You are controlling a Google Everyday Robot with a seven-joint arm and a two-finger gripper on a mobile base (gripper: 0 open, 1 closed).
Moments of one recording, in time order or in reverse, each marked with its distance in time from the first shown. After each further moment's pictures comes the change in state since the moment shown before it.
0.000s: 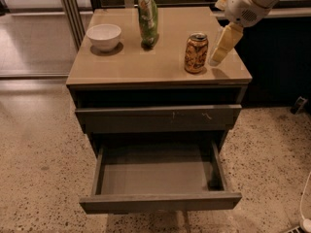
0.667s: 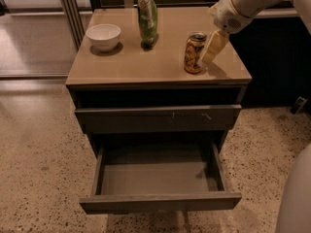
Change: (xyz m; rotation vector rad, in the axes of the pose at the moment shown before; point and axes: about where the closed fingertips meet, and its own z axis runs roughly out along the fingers) arm -0.002 -0.024 0.053 -0.009 -0.049 0.021
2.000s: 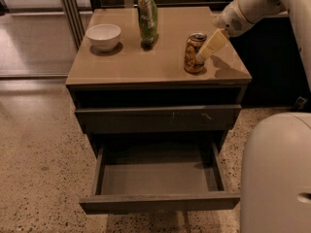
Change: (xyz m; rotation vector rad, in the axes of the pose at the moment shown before) arm 0.023 -0.025 0.031 -0.104 -0.142 0.260
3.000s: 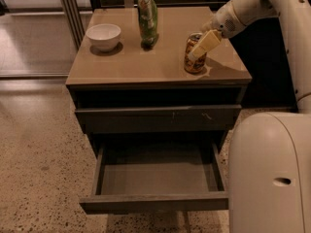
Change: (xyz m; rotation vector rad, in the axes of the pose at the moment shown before) arm -0.011 0.006 0.018 -0.086 -0.059 0.024
